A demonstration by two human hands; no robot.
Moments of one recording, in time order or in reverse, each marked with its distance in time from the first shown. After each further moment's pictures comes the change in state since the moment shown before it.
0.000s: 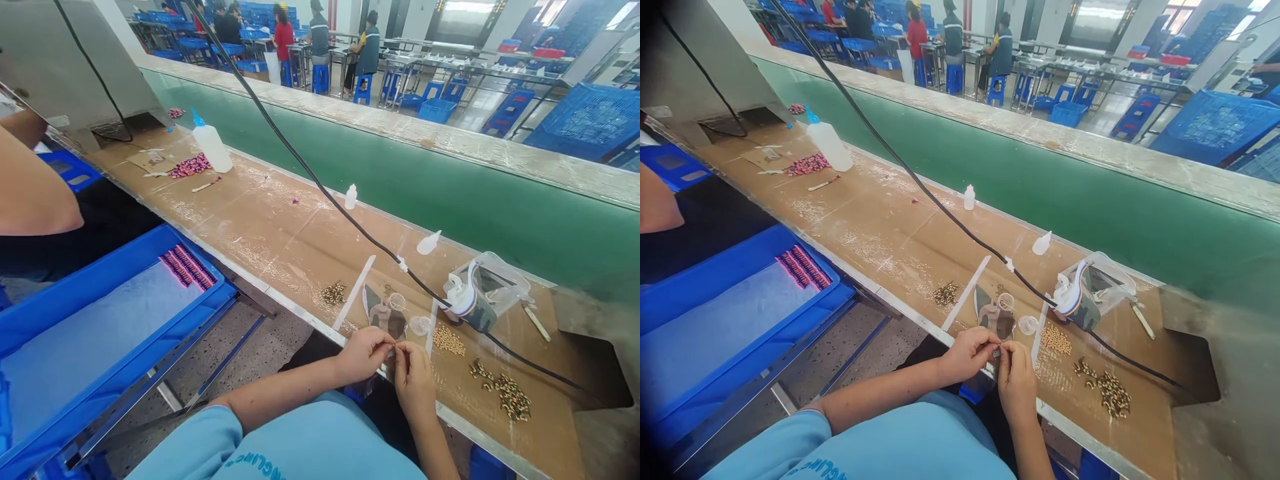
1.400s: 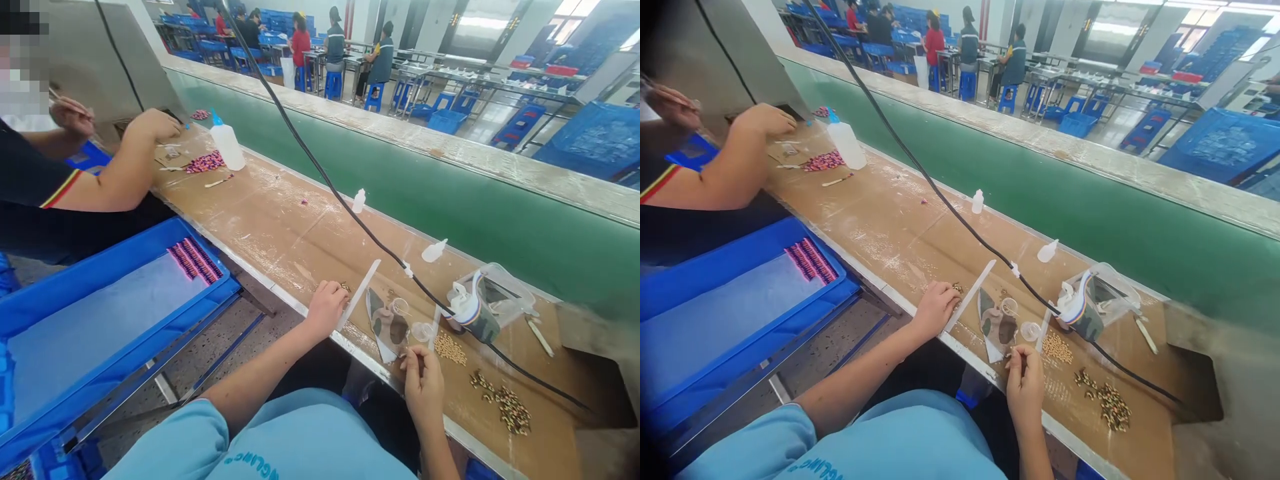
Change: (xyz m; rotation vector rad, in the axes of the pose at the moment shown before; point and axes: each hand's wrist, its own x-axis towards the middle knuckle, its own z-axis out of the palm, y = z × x) left_hand 0.015 -0.023 -0.087 0.731 0.360 0.110; right_hand 0.007 0.002 -0.010 0.212 -0.015 0.308
